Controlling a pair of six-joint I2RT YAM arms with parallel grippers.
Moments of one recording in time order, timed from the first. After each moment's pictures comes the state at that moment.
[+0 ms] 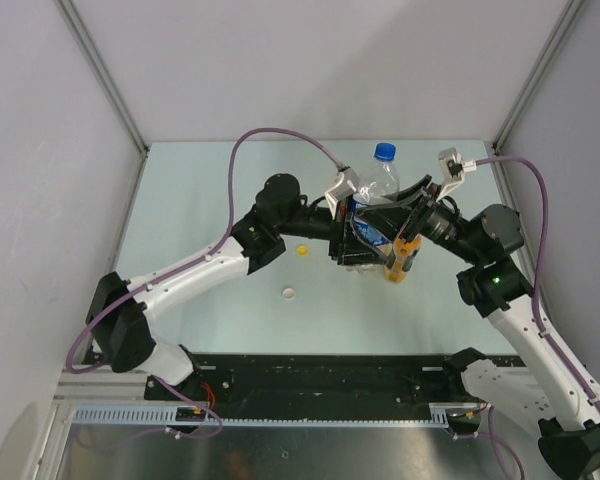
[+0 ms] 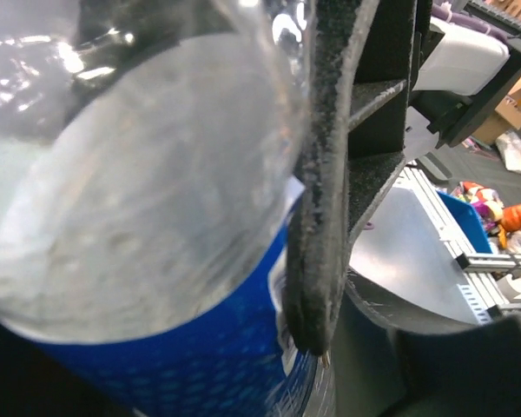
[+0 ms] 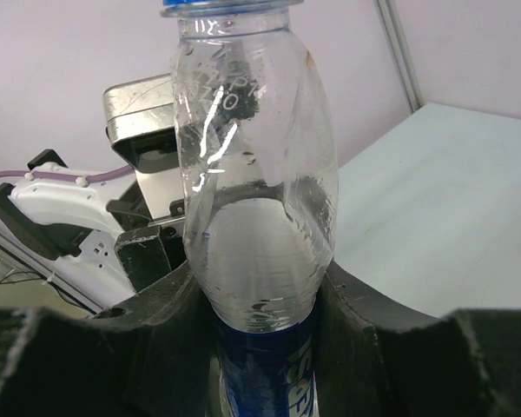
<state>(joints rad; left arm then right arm) -0.87 1.49 1.24 0.32 0.90 -0.39 0.44 0.86 0.93 0.21 -0.60 0.67</state>
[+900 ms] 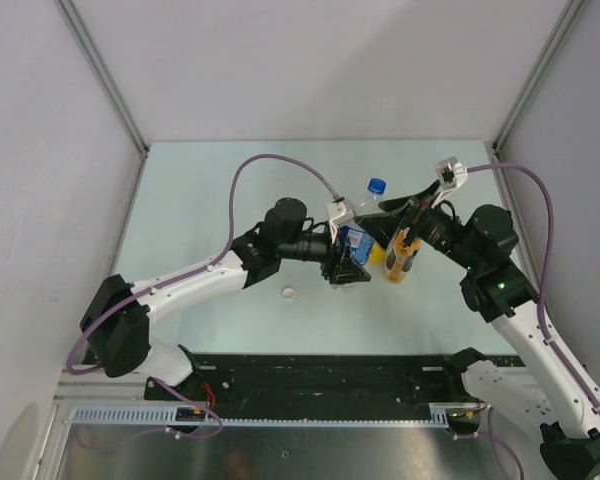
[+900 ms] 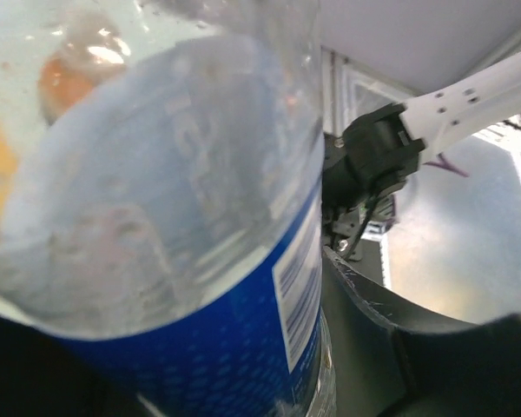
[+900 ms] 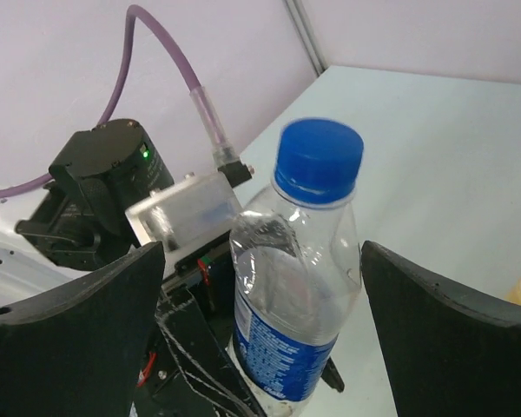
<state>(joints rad) -0.87 1.46 1.05 0.15 0.71 -0.23 0.44 0.82 0.93 -0.03 -0.43 0.51</state>
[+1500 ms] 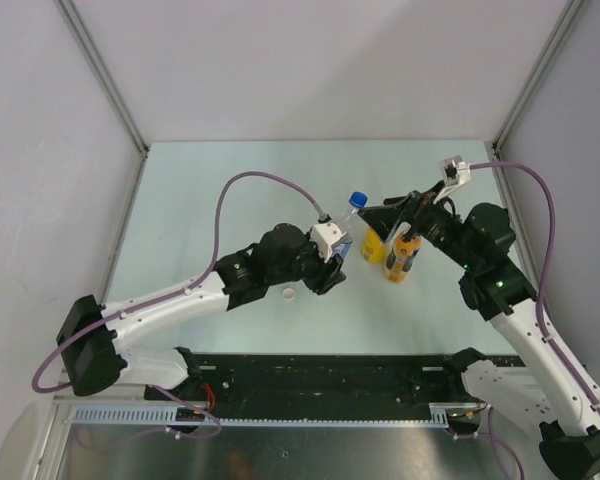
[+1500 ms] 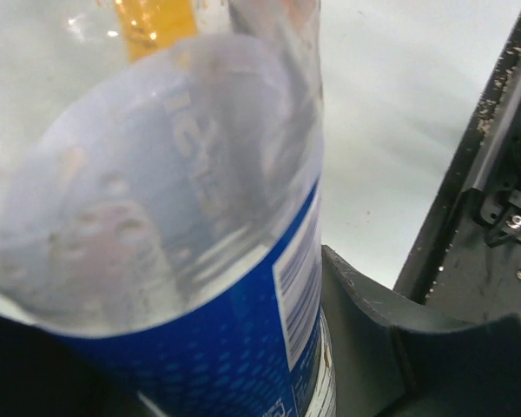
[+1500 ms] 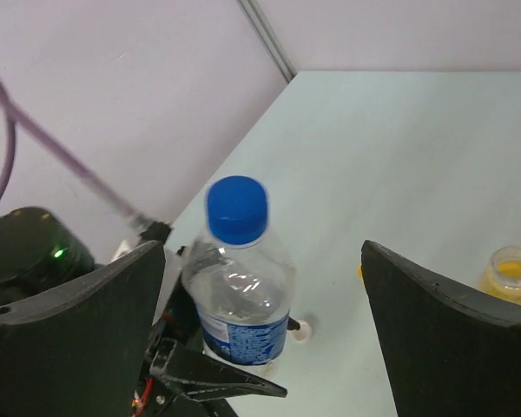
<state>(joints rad) -0.97 1.29 0.96 -0.13 0.14 -0.06 0.44 0.82 0.93 -0.05 -0.33 0.54</state>
